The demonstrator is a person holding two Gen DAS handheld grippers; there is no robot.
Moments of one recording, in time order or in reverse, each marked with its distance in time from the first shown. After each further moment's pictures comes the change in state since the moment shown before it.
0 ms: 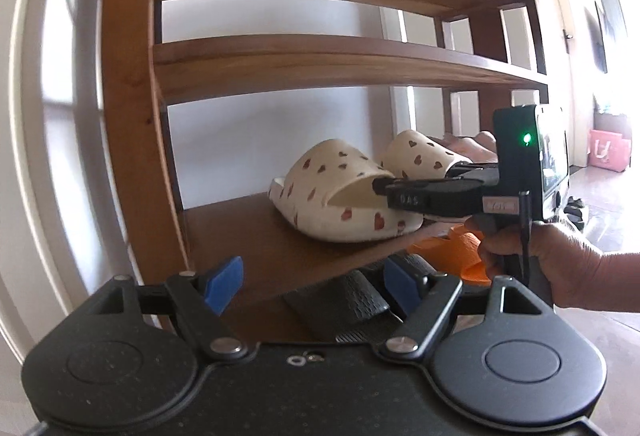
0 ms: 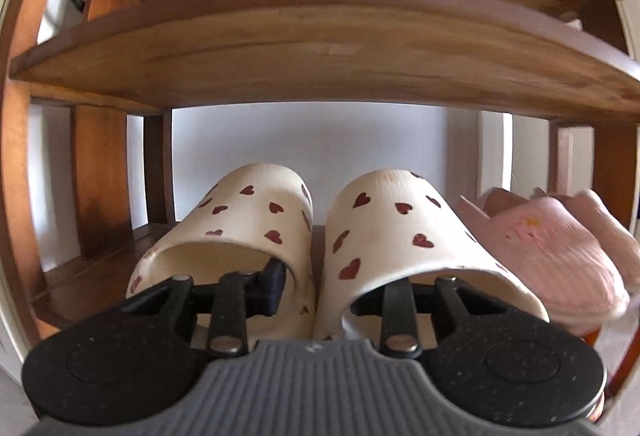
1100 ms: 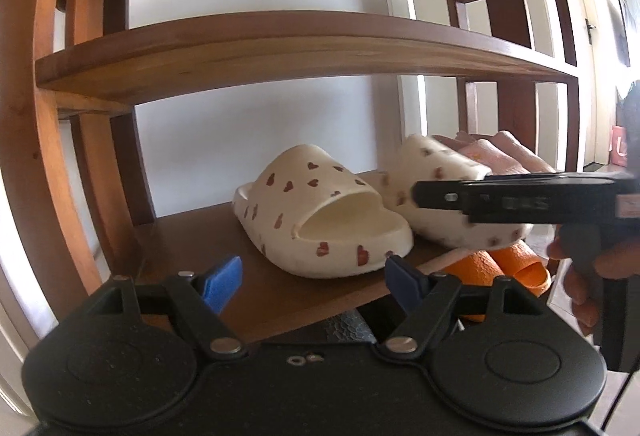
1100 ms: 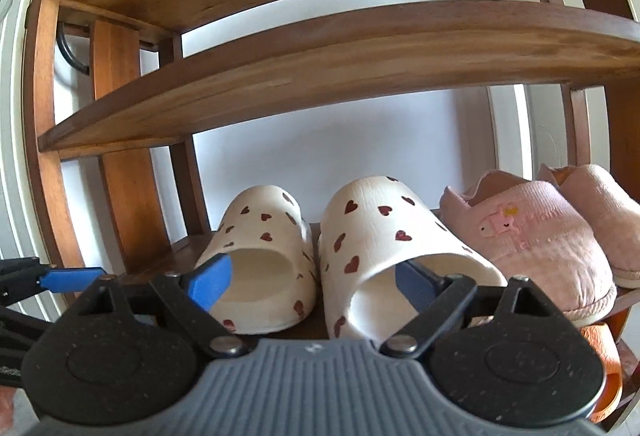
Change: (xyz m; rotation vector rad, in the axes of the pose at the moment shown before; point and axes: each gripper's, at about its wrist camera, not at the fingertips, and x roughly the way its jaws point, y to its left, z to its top) left arm 0.058 -0.044 0.023 -0.009 0.030 0.025; right arm -0.035 -0.074 0.018 0.175 0.057 0.197
